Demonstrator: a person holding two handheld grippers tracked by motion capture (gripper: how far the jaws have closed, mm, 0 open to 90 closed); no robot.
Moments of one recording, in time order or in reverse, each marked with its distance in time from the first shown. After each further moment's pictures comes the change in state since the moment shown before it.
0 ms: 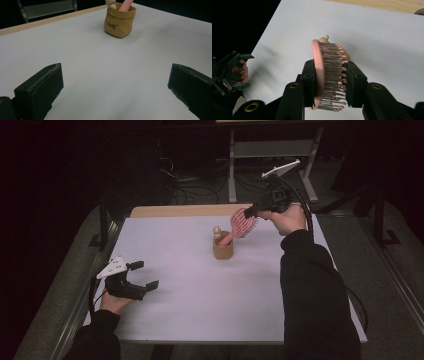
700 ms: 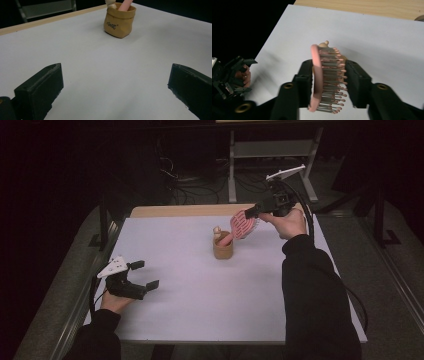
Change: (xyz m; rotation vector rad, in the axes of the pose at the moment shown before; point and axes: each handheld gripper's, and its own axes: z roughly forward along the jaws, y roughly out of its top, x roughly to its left) left arm 0.002 0.000 0.002 -0.002 -0.006 -0.002; right arm -0.009 -0.011 0.001 -0.077 0.034 -0.001
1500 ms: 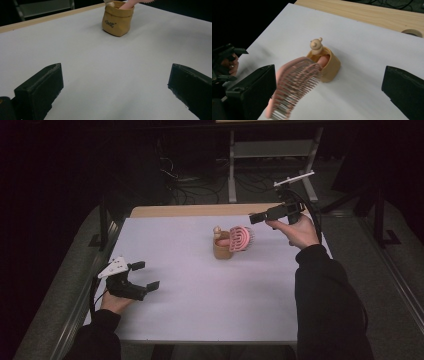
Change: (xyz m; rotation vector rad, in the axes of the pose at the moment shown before) left arm -0.001 -0.001 0.000 0.011 -0.013 0.001; right arm -0.011 -0.024 -0.013 -0.063 -0.028 -0.156
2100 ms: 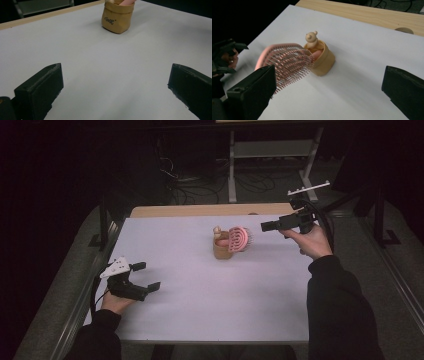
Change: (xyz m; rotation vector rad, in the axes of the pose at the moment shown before) left arm -0.001 -0.001 0.003 0.022 0.000 0.004; right arm -0.018 -0.031 -0.016 -0.052 0.013 -0.026
